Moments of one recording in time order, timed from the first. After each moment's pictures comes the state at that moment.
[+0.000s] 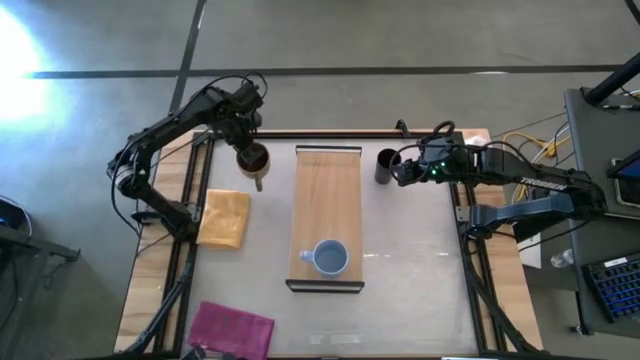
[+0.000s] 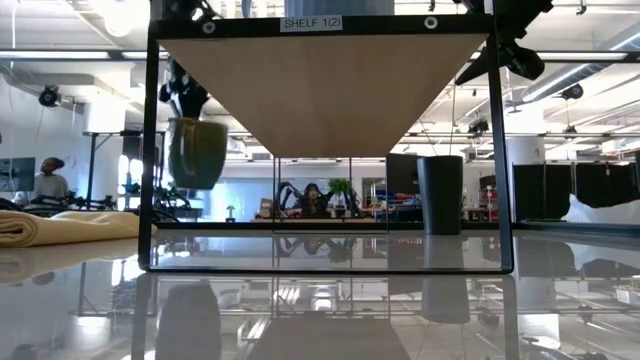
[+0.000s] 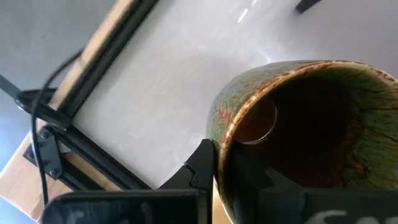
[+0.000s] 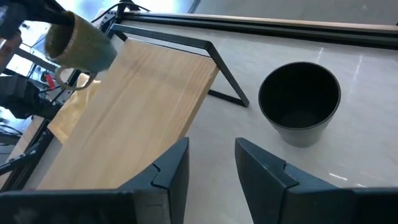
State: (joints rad) left arm 0.77 1.50 1.49 -1.33 -0.06 0.06; right arm -0.22 0.97 1.01 -0.76 0.26 0.88
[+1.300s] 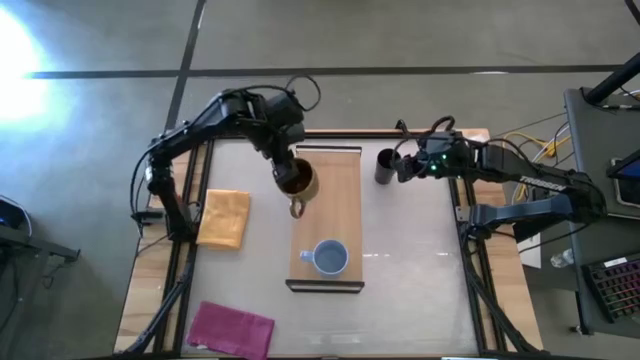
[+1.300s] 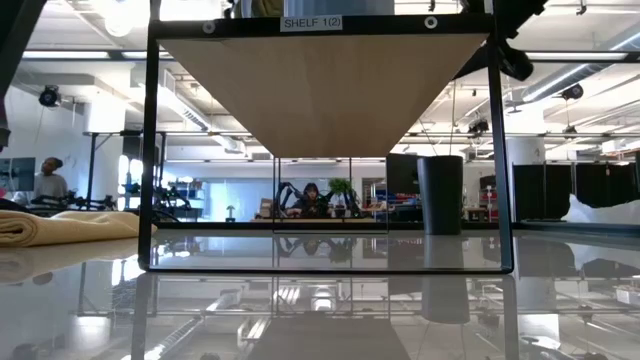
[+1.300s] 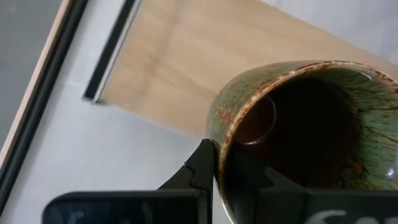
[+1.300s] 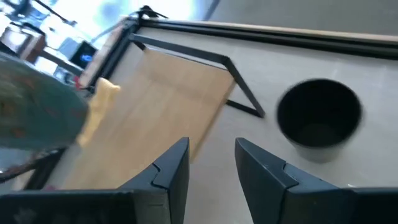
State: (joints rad) left arm 0.31 1.75 2.19 -1.56 0.08 -0.08; right arm -0.28 0.97 1.01 -0.69 0.17 0.82
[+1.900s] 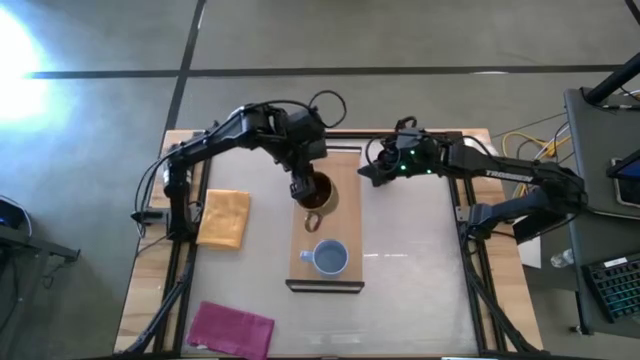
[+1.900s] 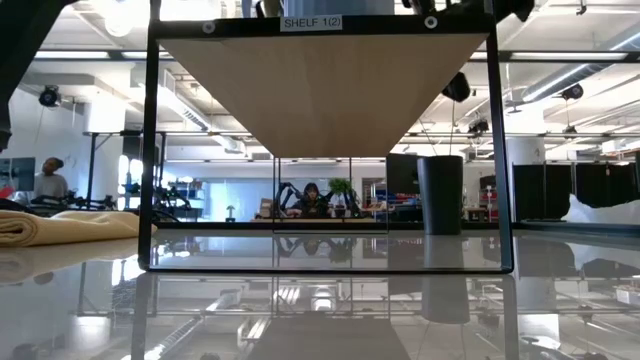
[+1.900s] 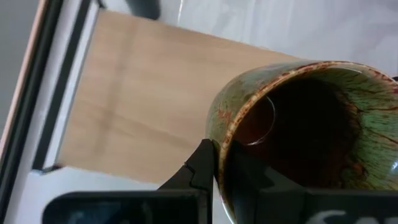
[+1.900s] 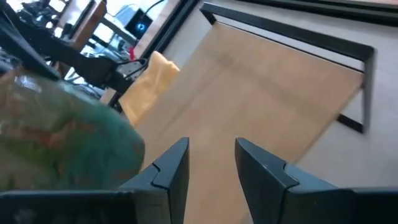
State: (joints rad) left arm 0.19 1.88 2.33 -1.50 0.08 -0.04; right arm -0.31 1.21 1.00 -0.35 -0.10 0.74
